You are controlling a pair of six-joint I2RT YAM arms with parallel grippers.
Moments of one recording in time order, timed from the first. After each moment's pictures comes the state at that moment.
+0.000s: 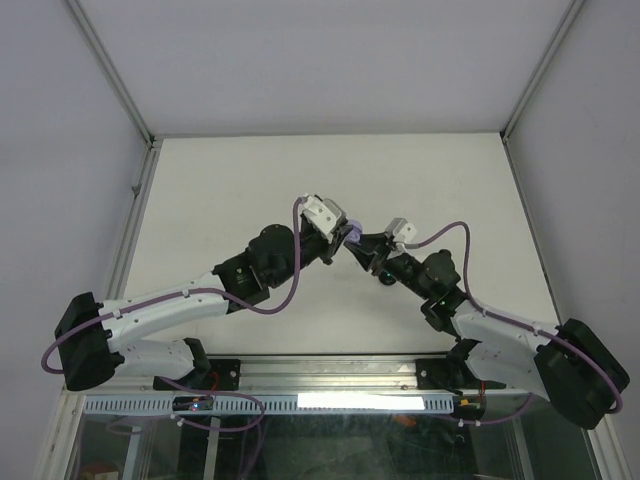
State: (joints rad) left arm -1.06 1.21 0.87 0.29 -0.23 0.05; right arm 0.72 1.03 0.27 0.91 -0.20 0.00
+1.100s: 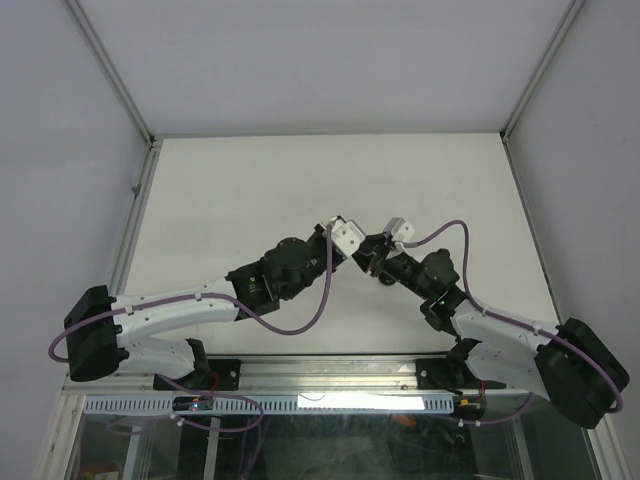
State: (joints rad) left arm -1.17 1.26 0.87 0.33 -0.39 0.30; right arm 0.73 1.04 0.29 0.89 -0.23 0.03
